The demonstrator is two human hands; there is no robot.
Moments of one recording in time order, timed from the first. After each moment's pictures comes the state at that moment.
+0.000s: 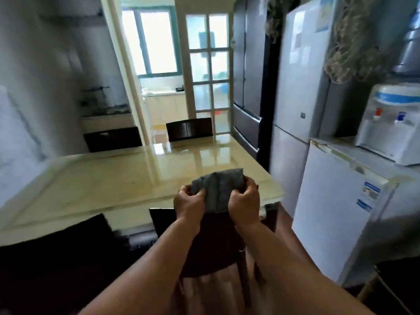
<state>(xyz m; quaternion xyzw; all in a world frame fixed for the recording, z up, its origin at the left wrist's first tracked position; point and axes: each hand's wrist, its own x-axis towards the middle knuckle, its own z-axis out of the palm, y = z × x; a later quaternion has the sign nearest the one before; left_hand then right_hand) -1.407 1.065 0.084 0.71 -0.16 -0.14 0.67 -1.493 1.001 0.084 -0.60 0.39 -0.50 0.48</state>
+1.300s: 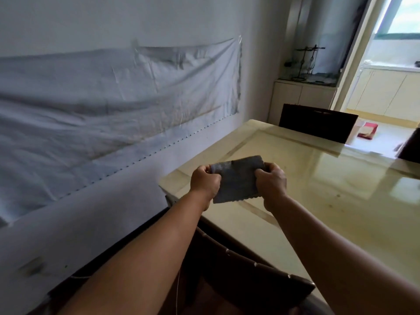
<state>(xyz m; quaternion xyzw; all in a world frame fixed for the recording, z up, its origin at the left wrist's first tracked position) -0.944 1.385 0.070 0.77 0.14 0.05 0.62 -0.933 1.240 0.062 -0.74 0.14 -0.09 0.66</state>
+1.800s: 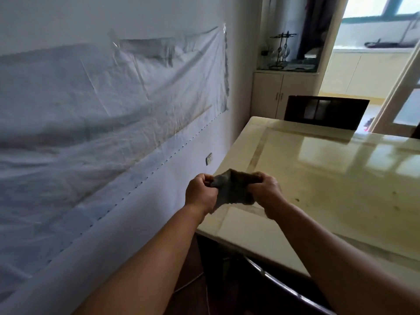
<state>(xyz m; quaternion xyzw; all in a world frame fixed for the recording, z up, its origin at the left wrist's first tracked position) -0.778 1.578 0.039 0.84 0.02 -0.01 0.54 -0.789 1.421 0.029 -0.76 0.20 -0.04 0.62</state>
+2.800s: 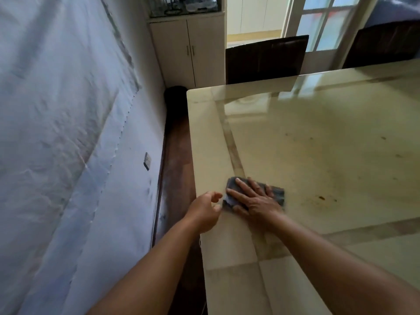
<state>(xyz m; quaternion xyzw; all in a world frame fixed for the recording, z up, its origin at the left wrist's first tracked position) -0.478 1.547 -0.101 0.86 -0.30 -0.30 0.30 -0.585 1.394 -0.149 -0.97 0.18 0.10 0.13</state>
